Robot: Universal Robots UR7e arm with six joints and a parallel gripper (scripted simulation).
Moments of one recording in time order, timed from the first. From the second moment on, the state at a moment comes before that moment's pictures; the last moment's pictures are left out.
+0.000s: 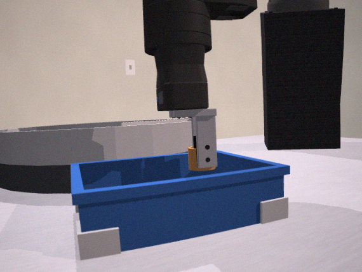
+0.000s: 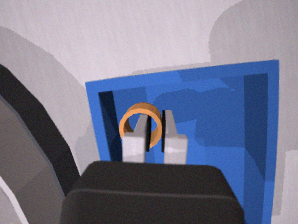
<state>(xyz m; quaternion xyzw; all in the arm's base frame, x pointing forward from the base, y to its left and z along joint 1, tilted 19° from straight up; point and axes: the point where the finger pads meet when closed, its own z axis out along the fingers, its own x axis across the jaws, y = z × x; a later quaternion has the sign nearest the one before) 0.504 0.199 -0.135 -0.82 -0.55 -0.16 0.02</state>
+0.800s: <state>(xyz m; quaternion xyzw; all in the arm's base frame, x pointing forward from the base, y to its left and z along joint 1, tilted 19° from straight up) 0.507 0.201 -0.145 -0.82 -0.55 -0.16 0.02</state>
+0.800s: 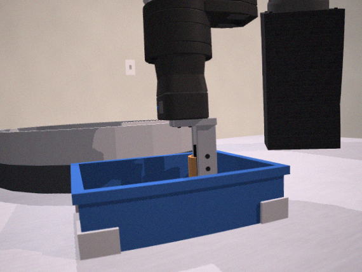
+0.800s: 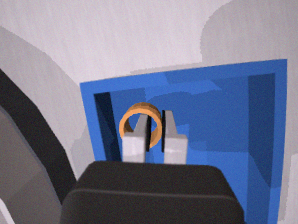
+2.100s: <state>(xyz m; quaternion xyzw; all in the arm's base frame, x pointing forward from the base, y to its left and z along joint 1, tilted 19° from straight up) 0.511 0.205 -0.162 -0.82 -0.55 -0.16 0.02</state>
